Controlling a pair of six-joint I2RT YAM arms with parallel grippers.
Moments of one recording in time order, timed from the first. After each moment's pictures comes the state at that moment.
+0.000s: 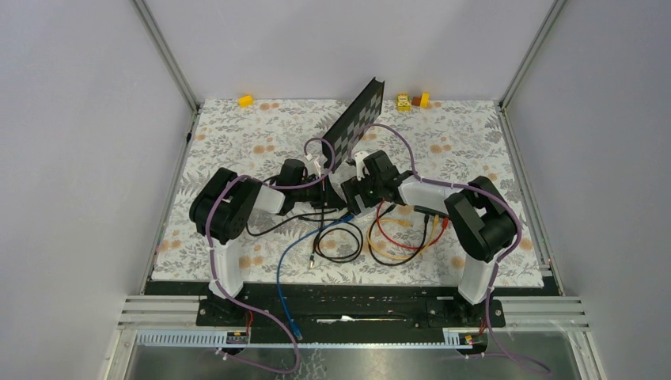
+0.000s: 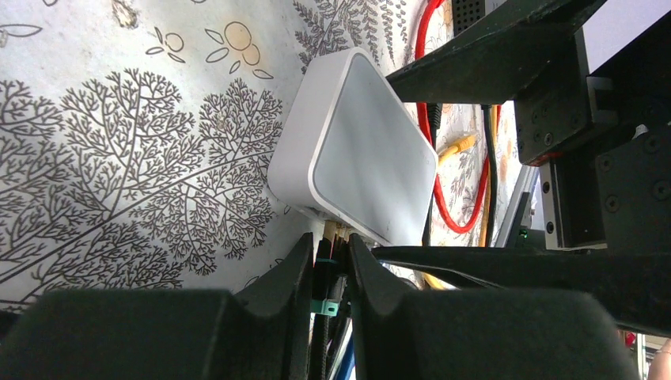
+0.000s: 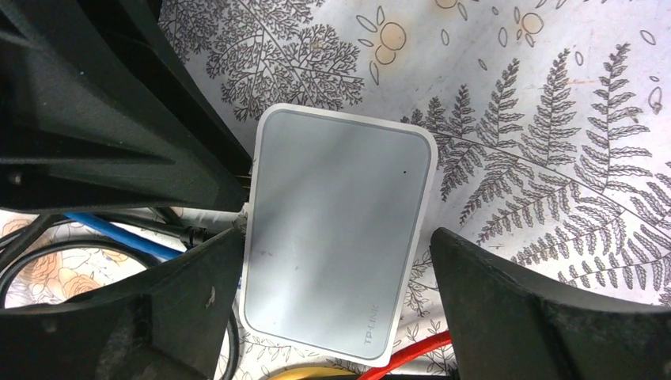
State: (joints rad) left arm -0.42 1.97 0.84 0.52 0.75 -0.62; right arm 0.61 1.84 1.06 -0.14 -0.17 0.04
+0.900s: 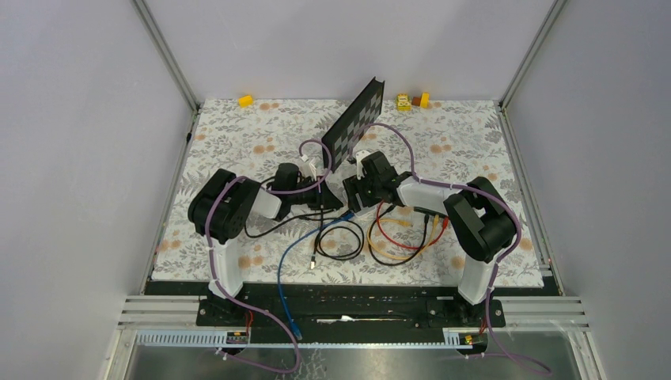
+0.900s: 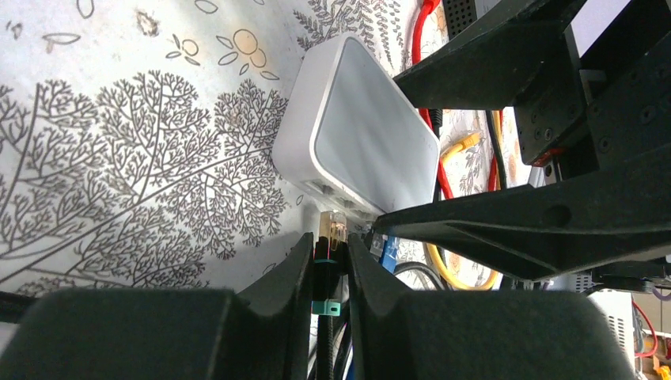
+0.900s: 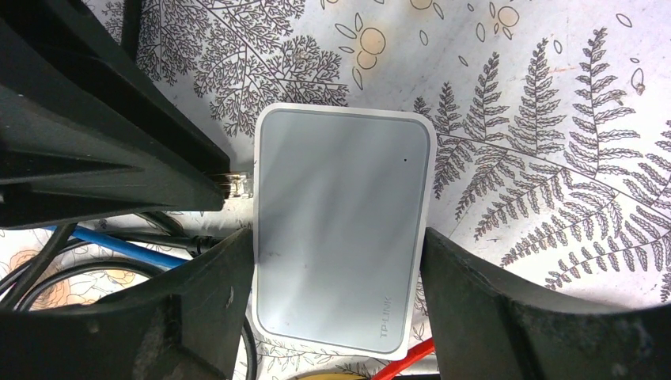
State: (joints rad) left arm -0.40 1.97 0.77 0.67 0.75 -0.59; right arm 0.63 1.84 1.06 -0.12 -0.10 0.13
